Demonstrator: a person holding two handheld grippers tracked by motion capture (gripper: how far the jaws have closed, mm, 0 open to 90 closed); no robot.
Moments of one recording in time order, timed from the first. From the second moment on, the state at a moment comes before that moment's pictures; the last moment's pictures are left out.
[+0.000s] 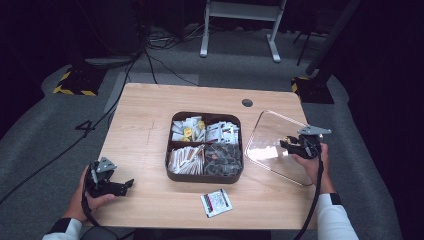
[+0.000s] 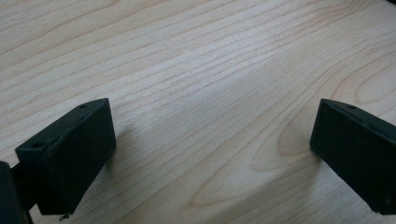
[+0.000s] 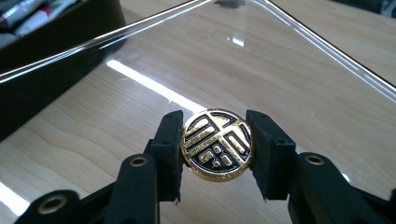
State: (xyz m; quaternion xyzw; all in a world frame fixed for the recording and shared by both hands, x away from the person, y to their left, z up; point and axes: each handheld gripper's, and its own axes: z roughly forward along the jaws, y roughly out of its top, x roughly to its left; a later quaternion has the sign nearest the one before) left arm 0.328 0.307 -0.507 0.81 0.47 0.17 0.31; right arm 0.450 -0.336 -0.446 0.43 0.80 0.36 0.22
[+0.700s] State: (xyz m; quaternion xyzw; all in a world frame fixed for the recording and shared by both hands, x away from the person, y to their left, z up) left arm 0.329 0.306 -0.507 0.80 0.48 0.17 0.31; right arm 0.435 -0.315 -0.405 0.40 0.79 0.41 0.24
